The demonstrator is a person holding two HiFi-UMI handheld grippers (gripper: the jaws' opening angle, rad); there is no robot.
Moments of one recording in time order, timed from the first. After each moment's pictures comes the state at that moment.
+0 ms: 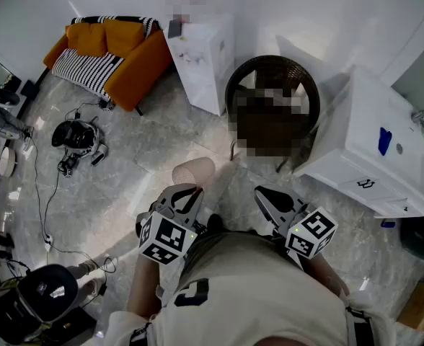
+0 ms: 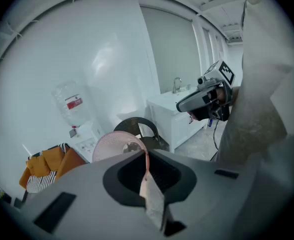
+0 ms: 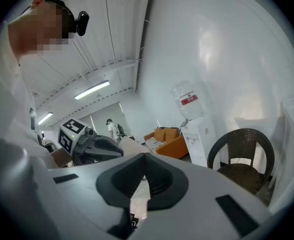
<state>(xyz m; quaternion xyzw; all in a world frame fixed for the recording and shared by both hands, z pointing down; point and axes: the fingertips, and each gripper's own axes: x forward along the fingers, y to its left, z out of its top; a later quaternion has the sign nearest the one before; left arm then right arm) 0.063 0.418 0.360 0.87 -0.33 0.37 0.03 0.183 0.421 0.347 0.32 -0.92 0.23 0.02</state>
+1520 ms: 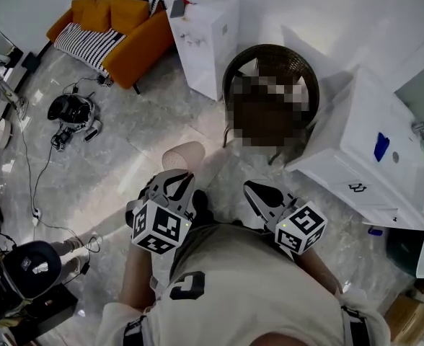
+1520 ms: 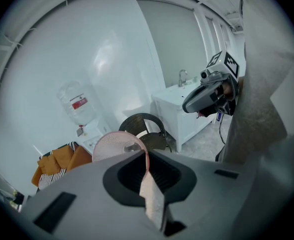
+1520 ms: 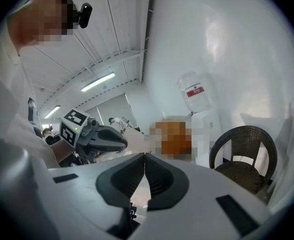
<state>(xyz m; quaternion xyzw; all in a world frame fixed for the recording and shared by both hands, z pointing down) 0.090 0.412 0.374 0.84 -0.37 0.39 0.01 0.206 0.423 0.371 0.28 -0.93 0.22 0.07</state>
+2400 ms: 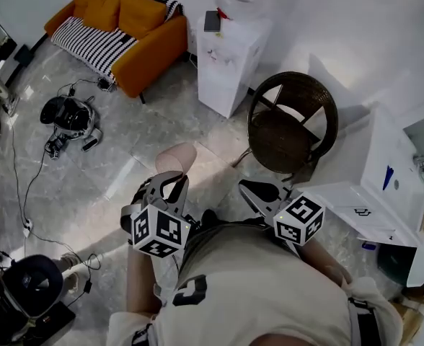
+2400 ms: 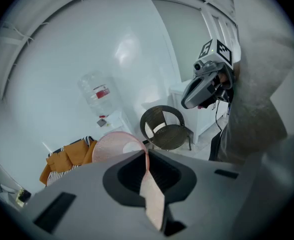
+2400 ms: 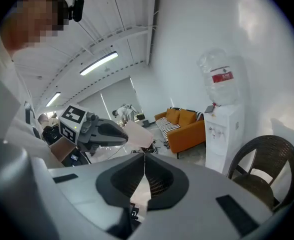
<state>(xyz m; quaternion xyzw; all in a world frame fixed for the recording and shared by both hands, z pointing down) -0.107 0.305 0.377 0.83 -0.40 0.39 0.00 0.008 0.308 0.371 0.23 -0.94 0.21 0.16</state>
